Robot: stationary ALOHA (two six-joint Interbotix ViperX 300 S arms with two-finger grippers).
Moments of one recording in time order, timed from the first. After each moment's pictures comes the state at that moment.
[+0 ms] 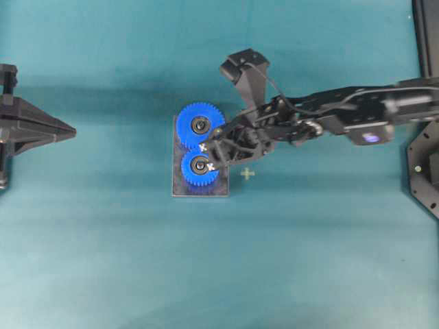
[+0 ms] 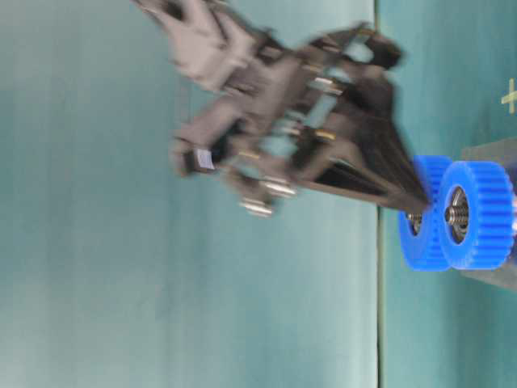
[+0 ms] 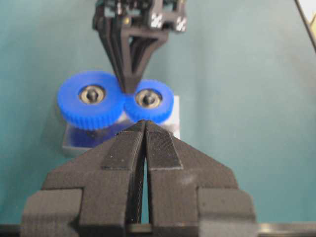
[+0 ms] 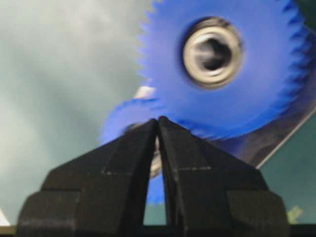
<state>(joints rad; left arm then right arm) 0.01 -0.97 1.09 0.01 0.15 -0.07 -0.07 0.05 0.55 0.44 0.19 0.55</state>
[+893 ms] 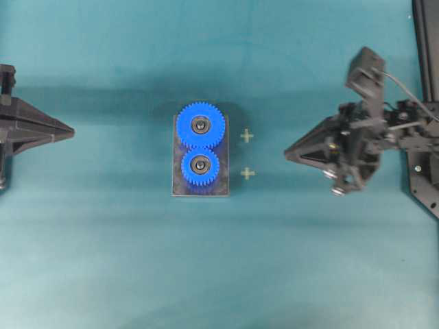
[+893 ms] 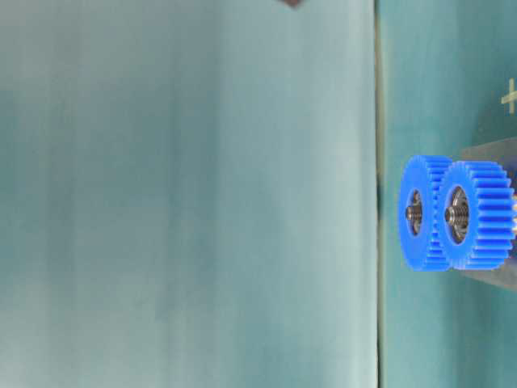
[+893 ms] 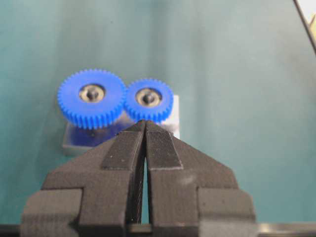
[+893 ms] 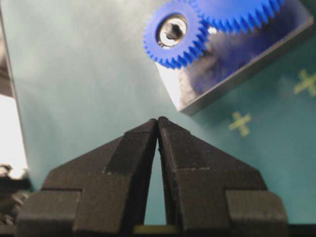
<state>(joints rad) 0.01 -0.98 1.10 0.01 0.15 -0.07 0.01 -0.57 0.99 0.35 0.14 0.28</state>
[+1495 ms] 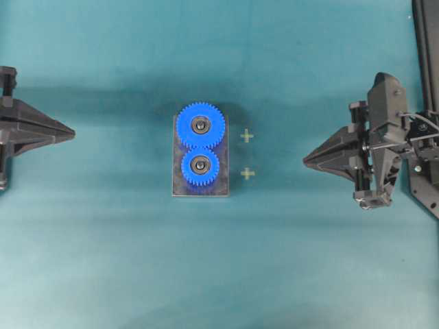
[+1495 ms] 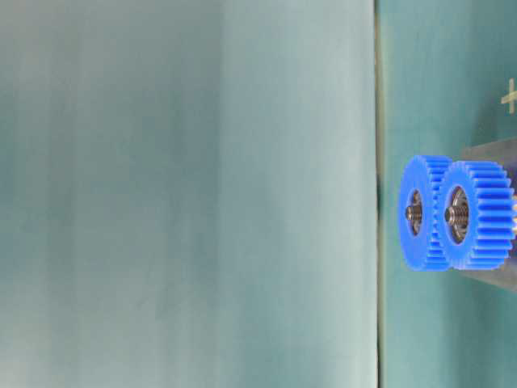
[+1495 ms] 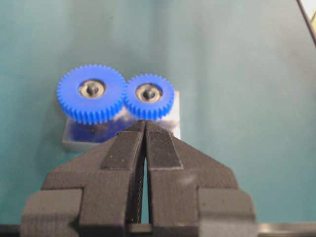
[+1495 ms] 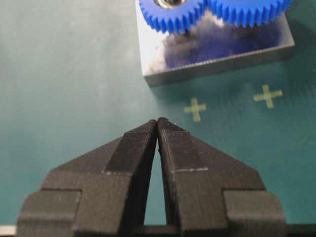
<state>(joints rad) 0.01 -0.98 1.12 0.01 0.14 -0.07 0.04 -0.64 1.13 0.33 0.08 -0.05</state>
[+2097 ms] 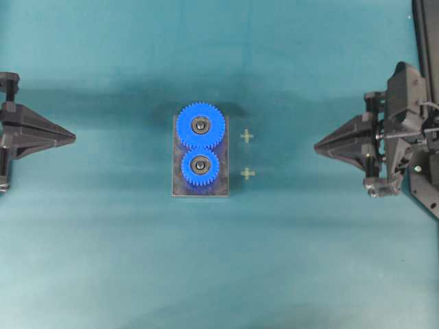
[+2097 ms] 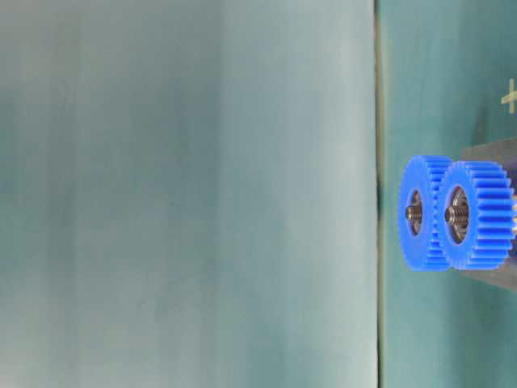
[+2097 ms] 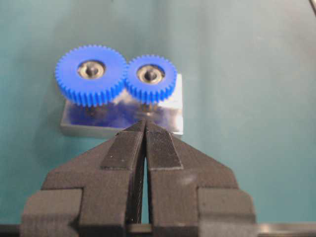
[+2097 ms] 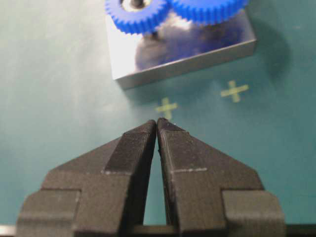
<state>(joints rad) 0.01 -0.97 1.17 0.01 0.11 -0.07 -0.03 -0.73 1.19 0.33 0.05 -0.05</state>
